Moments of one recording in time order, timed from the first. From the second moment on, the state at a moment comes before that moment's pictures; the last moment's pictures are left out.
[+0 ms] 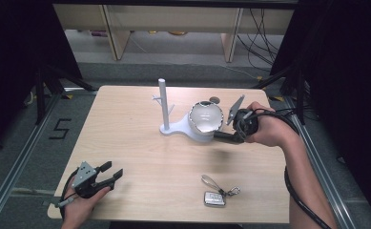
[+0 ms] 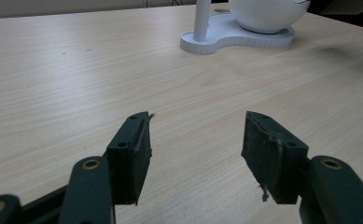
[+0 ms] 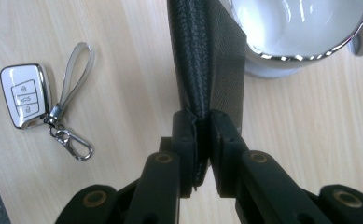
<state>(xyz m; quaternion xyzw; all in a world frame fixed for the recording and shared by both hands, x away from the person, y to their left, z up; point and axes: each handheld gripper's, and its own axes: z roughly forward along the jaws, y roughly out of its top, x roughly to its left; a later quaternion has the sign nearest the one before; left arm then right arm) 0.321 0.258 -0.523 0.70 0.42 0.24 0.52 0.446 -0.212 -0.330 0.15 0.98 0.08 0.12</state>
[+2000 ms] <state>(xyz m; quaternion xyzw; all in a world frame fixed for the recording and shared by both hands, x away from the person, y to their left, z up) 0.317 0.262 -0.523 0.69 0.43 0.24 0.53 0.530 -0.156 -0.345 0.07 0.98 0.08 0.16</state>
